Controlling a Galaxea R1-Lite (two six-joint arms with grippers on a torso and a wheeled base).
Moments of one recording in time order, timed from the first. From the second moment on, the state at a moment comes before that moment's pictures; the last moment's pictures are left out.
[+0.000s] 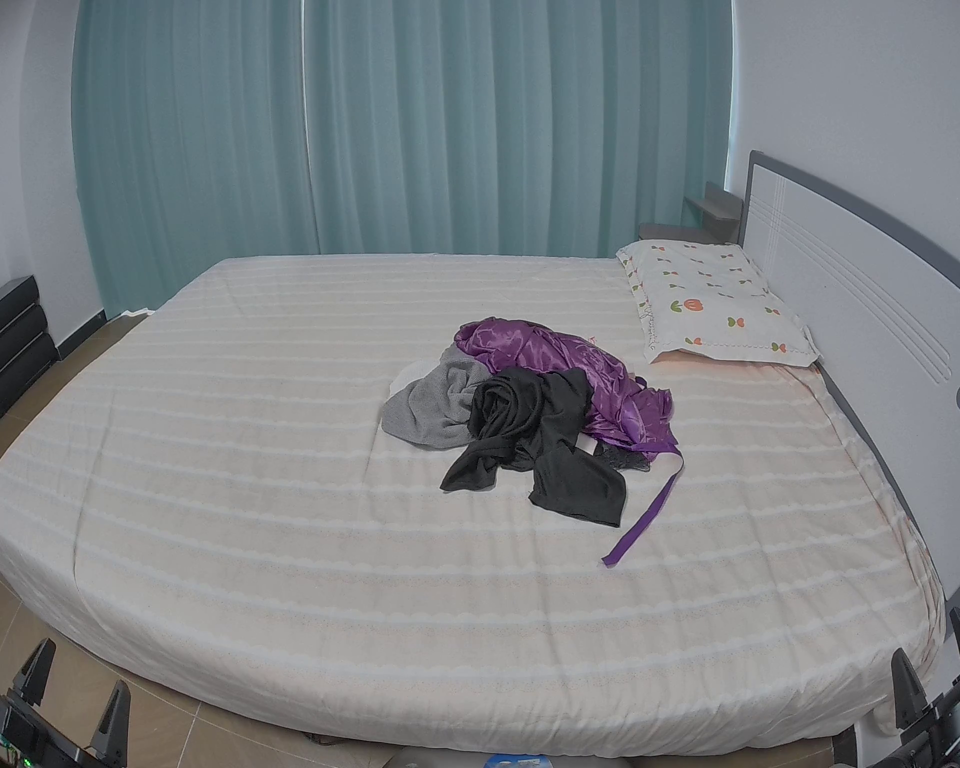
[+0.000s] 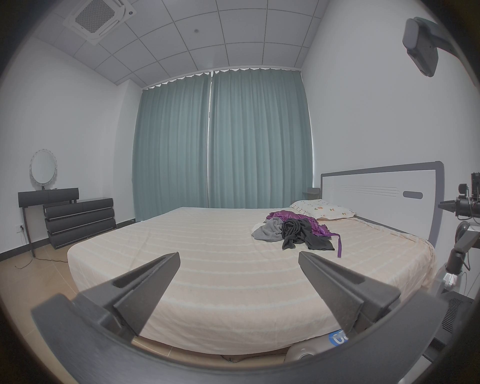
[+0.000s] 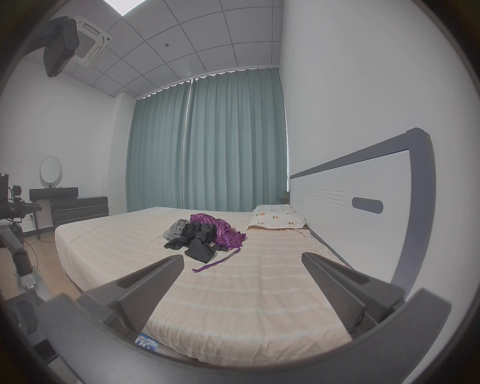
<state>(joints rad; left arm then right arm) 0.00 0.02 -0.02 0.01 -0.03 0.00 0.00 0.02 -0.02 0.00 0.02 -0.03</state>
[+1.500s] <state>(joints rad) 0.00 0.02 -0.02 0.01 -0.03 0.00 0.23 1.86 -0.51 -0.89 0.14 0.36</state>
